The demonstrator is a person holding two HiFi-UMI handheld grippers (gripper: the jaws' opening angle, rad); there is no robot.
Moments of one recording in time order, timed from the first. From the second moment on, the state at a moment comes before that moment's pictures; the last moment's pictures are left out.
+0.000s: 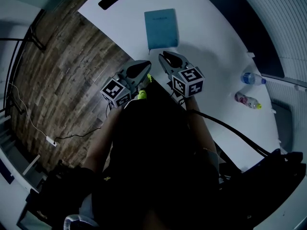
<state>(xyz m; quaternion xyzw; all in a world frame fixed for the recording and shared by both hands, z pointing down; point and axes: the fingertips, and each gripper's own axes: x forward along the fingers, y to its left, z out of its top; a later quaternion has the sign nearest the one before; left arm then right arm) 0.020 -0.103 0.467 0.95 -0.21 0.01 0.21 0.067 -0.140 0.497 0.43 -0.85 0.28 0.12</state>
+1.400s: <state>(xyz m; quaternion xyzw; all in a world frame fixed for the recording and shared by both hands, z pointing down) 0.053 -0.146 0.545 0.95 -0.19 0.02 0.24 0.122 -0.199 0.605 0.48 -0.78 0.36 0.21</state>
